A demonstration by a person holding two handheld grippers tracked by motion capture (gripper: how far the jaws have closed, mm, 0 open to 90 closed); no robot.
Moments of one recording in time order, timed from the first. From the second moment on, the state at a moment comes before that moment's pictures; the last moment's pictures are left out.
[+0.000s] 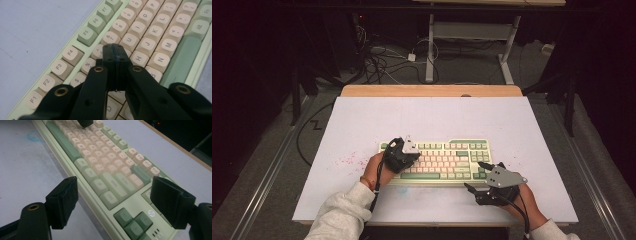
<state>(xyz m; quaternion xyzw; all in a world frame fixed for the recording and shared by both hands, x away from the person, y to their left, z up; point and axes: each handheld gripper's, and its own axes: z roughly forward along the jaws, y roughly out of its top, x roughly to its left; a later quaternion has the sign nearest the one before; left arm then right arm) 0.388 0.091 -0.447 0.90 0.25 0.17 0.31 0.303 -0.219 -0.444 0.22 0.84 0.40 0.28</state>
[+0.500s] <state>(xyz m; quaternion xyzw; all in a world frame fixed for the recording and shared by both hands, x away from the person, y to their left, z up) 0.380 0.090 -0.443 0.90 0.23 0.20 0.31 0.303 -0.221 -0.442 0.22 0.84 0.40 0.28</state>
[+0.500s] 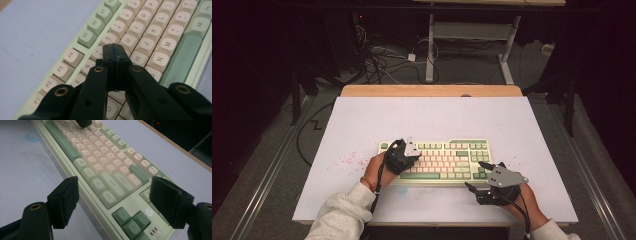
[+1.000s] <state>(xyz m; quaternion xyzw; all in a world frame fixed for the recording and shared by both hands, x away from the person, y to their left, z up) 0.373 0.103 -0.432 0.88 0.23 0.23 0.34 0.303 -0.222 -0.441 0.22 0.84 0.41 0.28</state>
